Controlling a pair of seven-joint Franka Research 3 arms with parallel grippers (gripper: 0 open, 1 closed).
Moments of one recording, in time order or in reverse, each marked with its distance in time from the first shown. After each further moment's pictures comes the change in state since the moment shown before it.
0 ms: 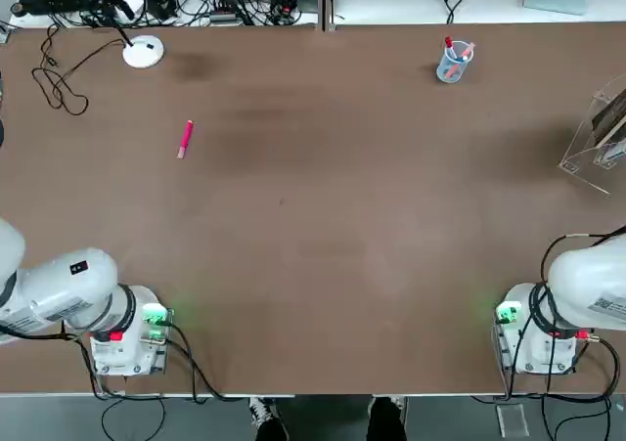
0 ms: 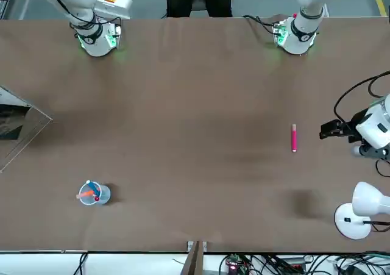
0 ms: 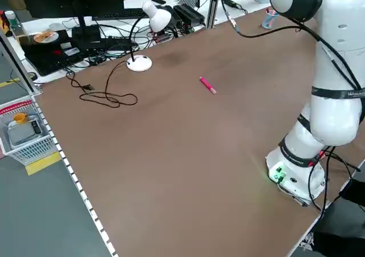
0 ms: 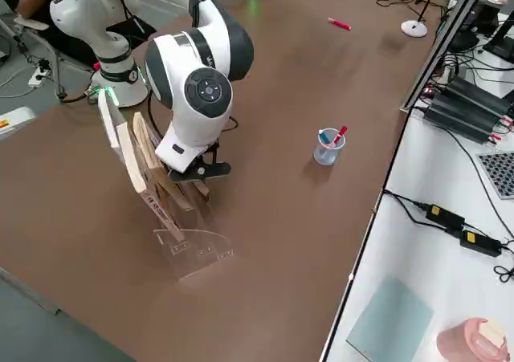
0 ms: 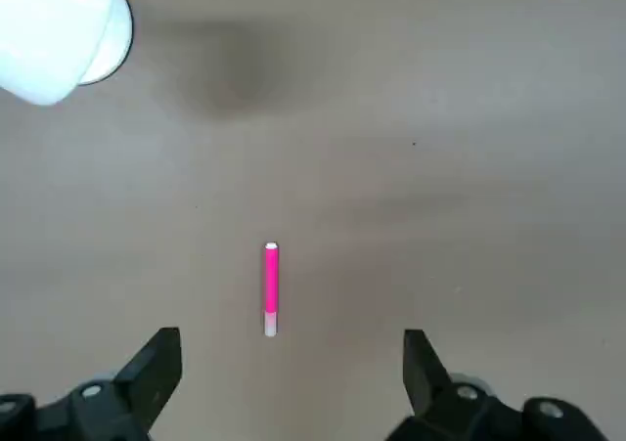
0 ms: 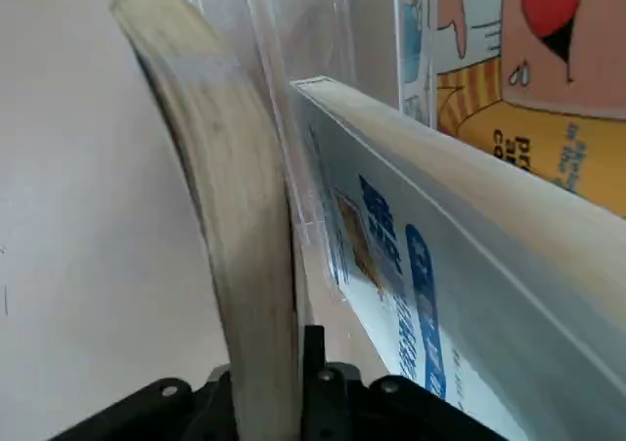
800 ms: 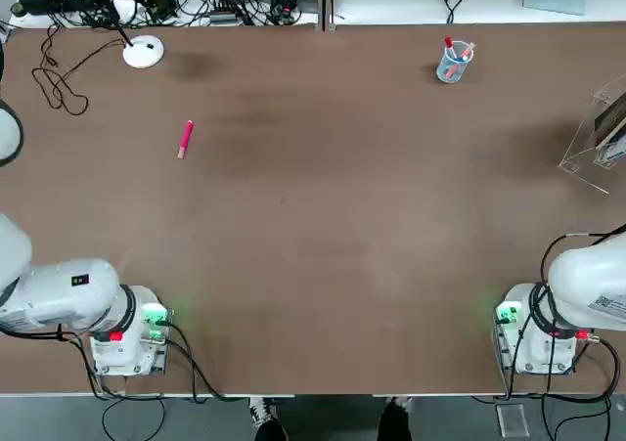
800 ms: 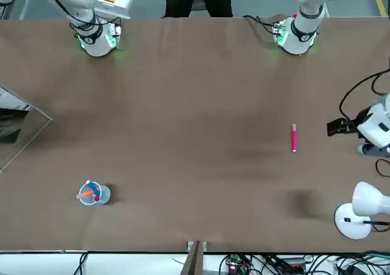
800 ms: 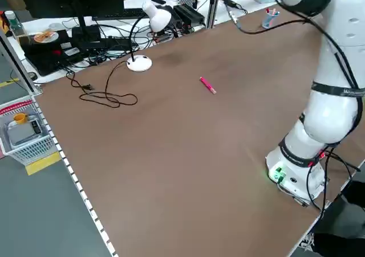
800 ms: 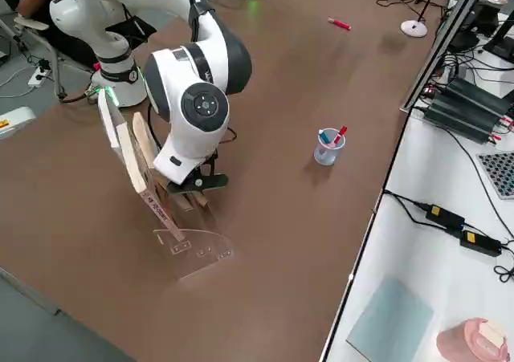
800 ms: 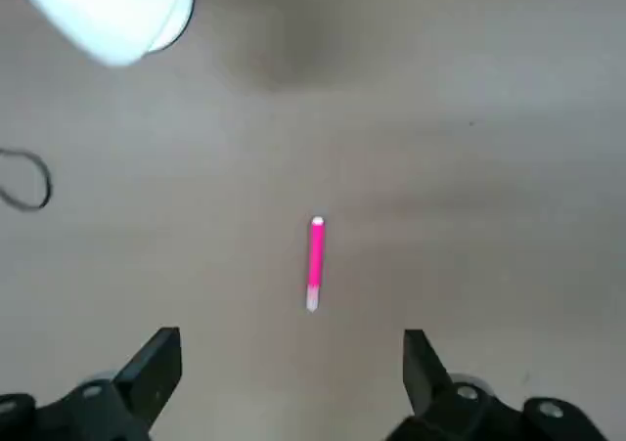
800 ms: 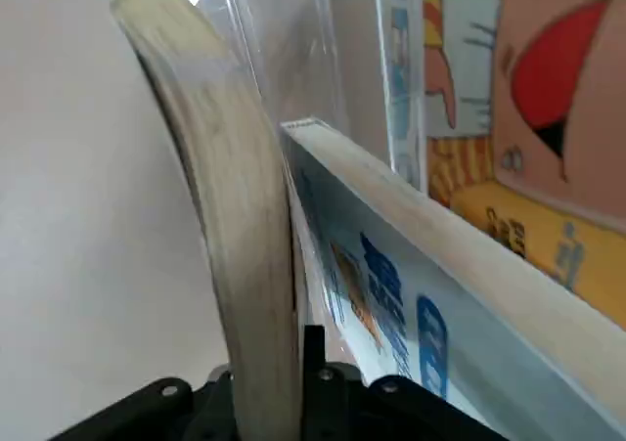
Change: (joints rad) left arm -0.324 -0.089 0.419 0.015 -0.063 -0.094 0.038; right arm -0.020 0.048 0.001 0.025 0.000 0.046 -0.009
